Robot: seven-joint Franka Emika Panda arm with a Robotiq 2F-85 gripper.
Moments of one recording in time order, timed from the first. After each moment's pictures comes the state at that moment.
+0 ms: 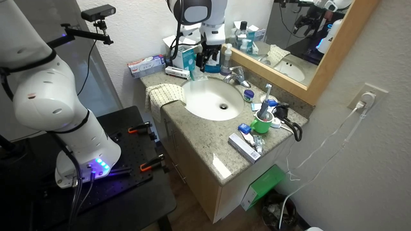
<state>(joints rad) 0.00 -0.06 0.05 -2.30 0.31 2.36 0.99</state>
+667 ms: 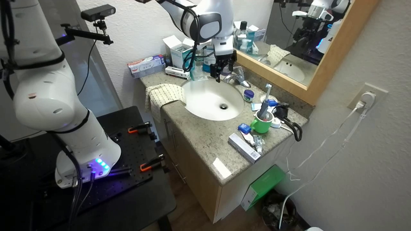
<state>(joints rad) 0.01 0.13 0.02 -2.22 0.04 2.59 1.30</state>
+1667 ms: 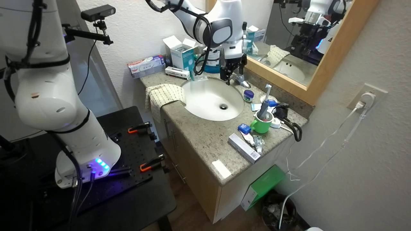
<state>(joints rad) 0.05 0.27 -0.05 -2.09 -0.01 2.62 1.38</state>
